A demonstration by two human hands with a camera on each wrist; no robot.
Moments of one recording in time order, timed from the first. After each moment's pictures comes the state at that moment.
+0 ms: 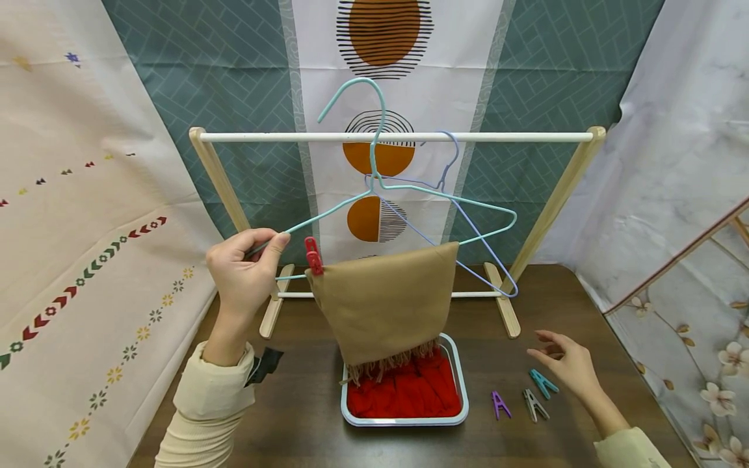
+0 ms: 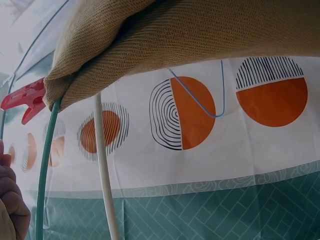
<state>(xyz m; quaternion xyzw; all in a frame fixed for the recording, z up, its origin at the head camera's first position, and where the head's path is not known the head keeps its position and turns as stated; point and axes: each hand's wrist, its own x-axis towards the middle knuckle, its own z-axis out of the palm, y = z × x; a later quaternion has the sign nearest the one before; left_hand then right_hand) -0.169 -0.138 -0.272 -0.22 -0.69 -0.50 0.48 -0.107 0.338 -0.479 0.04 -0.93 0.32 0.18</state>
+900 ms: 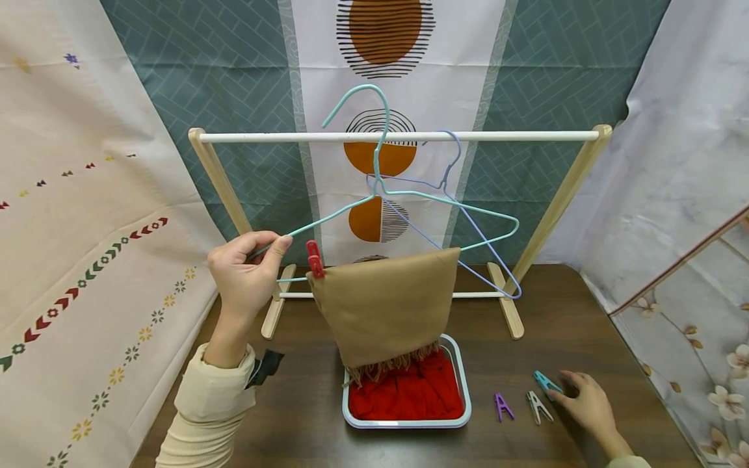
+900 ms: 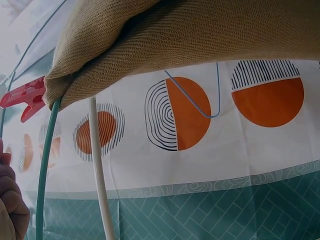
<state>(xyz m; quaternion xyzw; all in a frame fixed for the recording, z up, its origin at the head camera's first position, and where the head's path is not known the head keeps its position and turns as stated) -0.172 -0.137 -0.275 -0.23 -0.69 -0.50 0.48 -0.075 0.386 -0.559 -0.05 -0.97 0.23 0.05</state>
